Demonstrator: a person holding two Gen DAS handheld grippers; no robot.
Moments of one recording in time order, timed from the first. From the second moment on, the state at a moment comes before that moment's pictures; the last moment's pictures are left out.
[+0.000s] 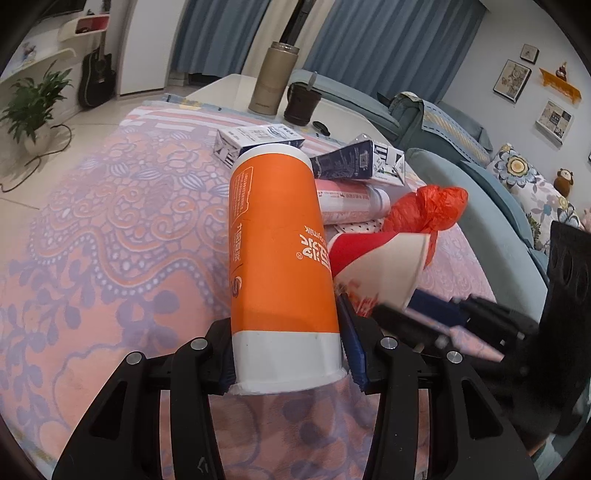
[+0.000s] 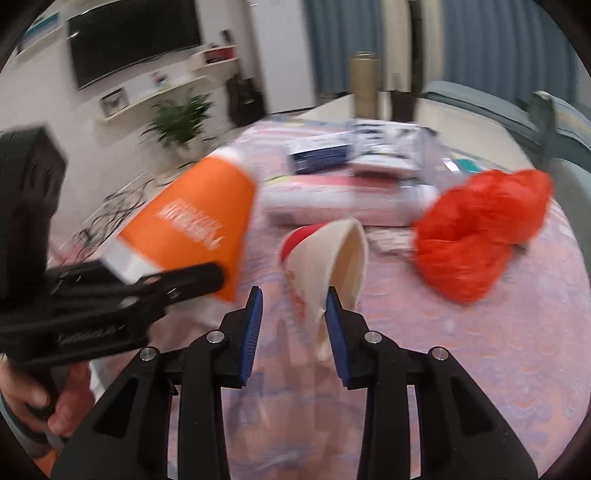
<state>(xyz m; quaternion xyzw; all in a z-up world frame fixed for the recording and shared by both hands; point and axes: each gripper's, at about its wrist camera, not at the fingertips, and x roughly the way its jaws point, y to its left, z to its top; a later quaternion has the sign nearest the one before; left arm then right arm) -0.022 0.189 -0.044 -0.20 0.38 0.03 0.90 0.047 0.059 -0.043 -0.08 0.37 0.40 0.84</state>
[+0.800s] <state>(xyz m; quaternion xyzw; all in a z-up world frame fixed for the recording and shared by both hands) -0.002 0.129 -0.011 -0.15 0.35 -0.08 0.92 0.058 -0.024 -0.003 -0.02 0.34 0.29 0.89</state>
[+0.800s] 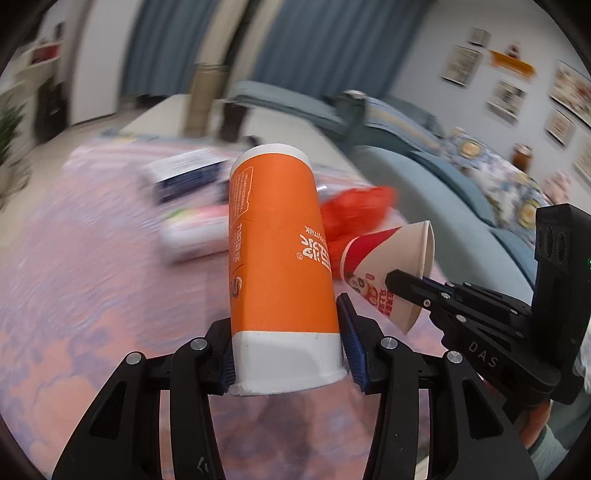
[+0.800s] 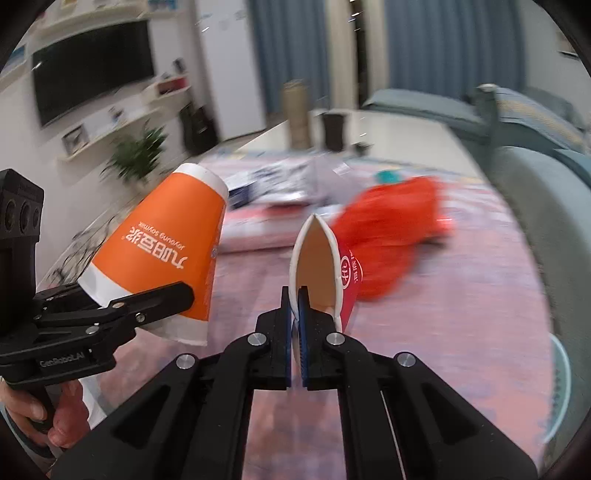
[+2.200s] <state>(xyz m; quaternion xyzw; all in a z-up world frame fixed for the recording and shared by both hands) 0.163 -0.161 -0.044 -0.05 0.44 -0.33 0.84 0.140 -0.379 -0.127 0.20 0.47 -0.02 0.86</state>
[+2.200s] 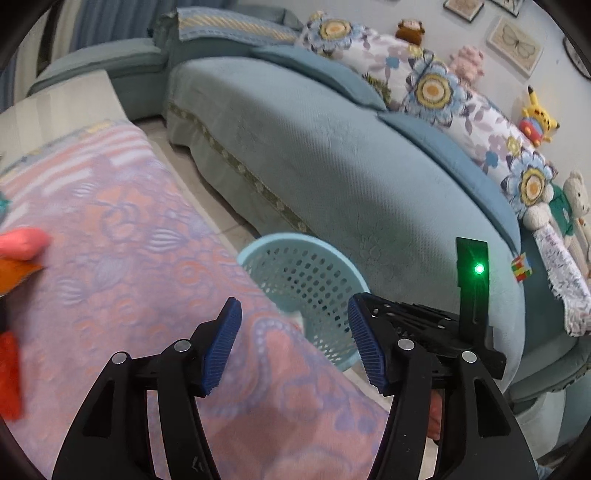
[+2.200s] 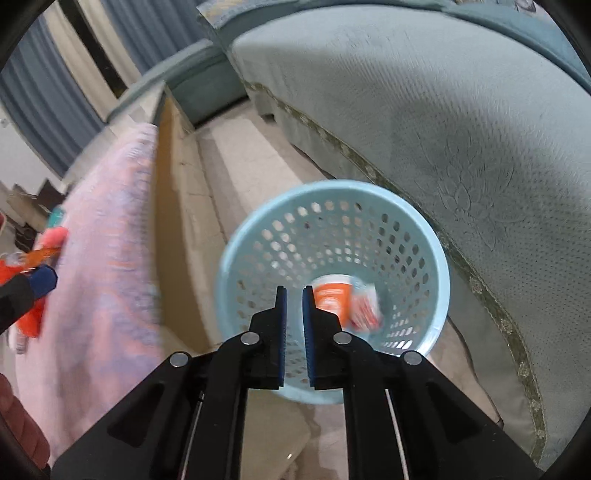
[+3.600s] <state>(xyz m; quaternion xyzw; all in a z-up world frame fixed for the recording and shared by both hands) 0.054 0.263 -0.048 -0.22 0.37 0.02 0.90 0.133 -0.027 -0.027 0.02 0.34 0.16 0.93</state>
